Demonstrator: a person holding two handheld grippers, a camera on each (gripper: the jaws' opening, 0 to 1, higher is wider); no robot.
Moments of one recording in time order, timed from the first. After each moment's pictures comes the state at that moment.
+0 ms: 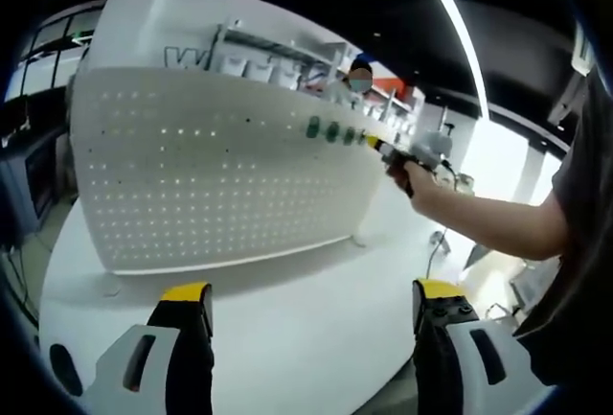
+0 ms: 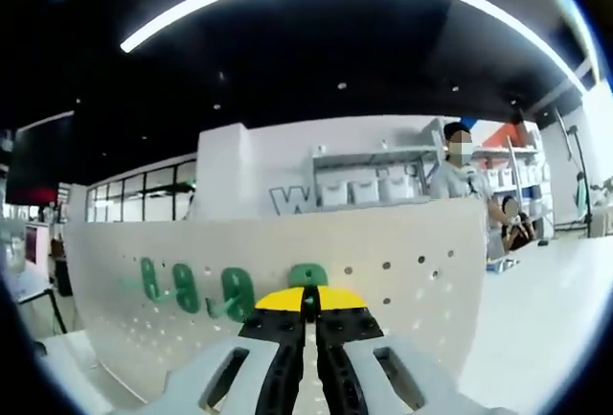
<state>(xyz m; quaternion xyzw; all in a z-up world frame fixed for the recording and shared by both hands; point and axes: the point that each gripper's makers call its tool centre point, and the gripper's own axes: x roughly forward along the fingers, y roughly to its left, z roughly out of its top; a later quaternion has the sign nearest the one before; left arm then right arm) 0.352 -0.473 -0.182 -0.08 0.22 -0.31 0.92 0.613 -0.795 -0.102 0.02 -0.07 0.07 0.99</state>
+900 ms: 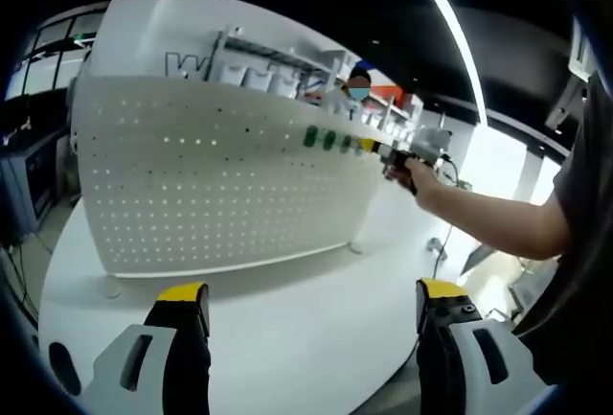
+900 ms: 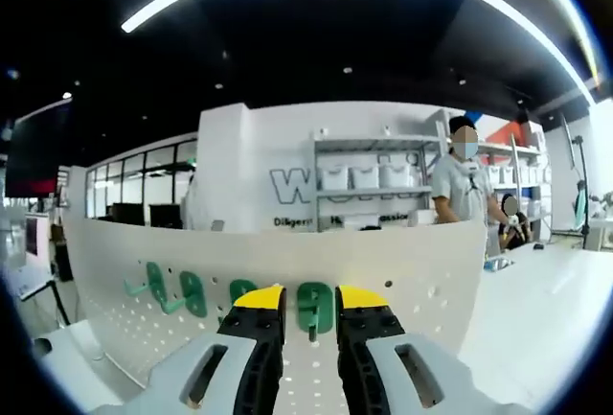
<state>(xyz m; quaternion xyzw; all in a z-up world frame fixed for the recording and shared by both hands) 0.343 -0.469 -0.171 -0.09 0.21 -0.31 0.92 0.602 -0.793 -0.082 0.01 -0.03 0.07 1.00</state>
